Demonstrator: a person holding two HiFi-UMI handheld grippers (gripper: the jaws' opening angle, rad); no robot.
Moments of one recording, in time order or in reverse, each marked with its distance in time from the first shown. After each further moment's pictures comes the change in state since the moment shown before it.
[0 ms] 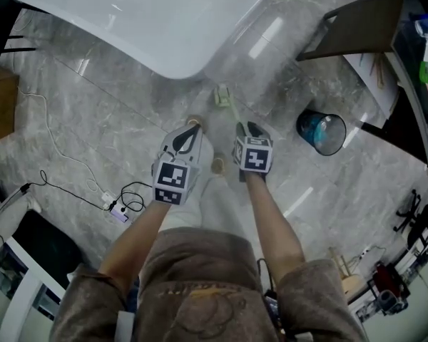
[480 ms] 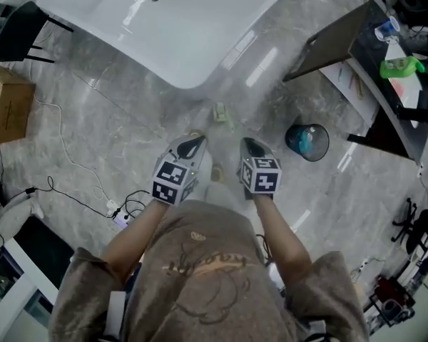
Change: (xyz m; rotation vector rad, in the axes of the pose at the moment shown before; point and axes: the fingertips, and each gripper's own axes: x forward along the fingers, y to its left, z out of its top) left arm -0.130 -0.075 0.078 0.000 -0.023 -0.114; right arm -0.211 0.048 0.033 -0.070 -0.194 0.116
